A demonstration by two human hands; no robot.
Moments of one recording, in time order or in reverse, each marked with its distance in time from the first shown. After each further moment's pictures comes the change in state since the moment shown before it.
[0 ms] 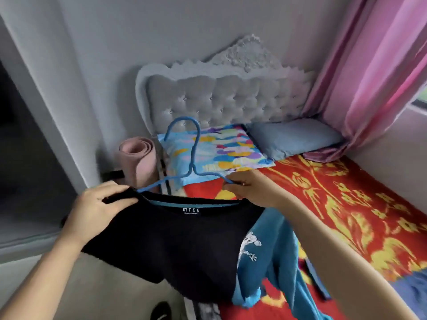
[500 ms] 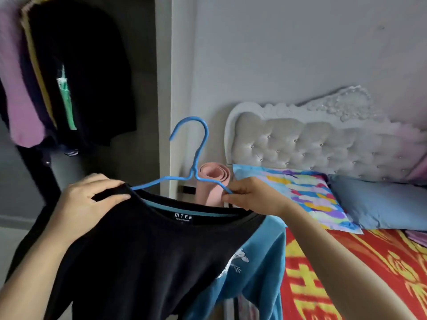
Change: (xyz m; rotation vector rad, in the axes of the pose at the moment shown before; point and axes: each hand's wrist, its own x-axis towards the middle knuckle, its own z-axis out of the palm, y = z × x) left_hand -0.020 -0.060 -0.199 0.342 0.327 0.021; right_hand 0.142 -0.156 0.074 0.023 -0.235 -0.328
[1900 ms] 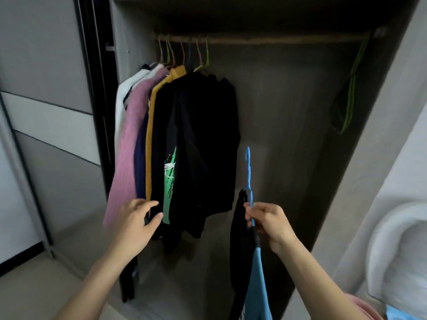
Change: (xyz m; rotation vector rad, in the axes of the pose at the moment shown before) left_hand 0.313 -0.386 -0.085 0.512 0.216 -0.427; right_hand 0.586 -0.085 0.071 0.959 0.121 0.048
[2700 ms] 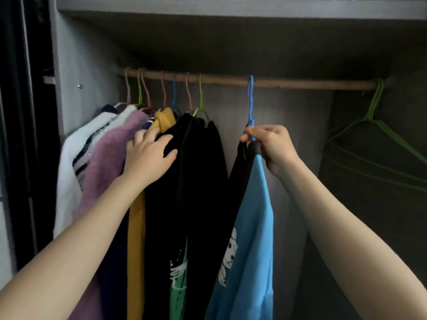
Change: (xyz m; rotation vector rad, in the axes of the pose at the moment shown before) left_hand 0.399 -0.002 0.000 0.112 0.138 0.479; right_hand 0.236 -0.188 0.143 -0.123 0.327 -0.590
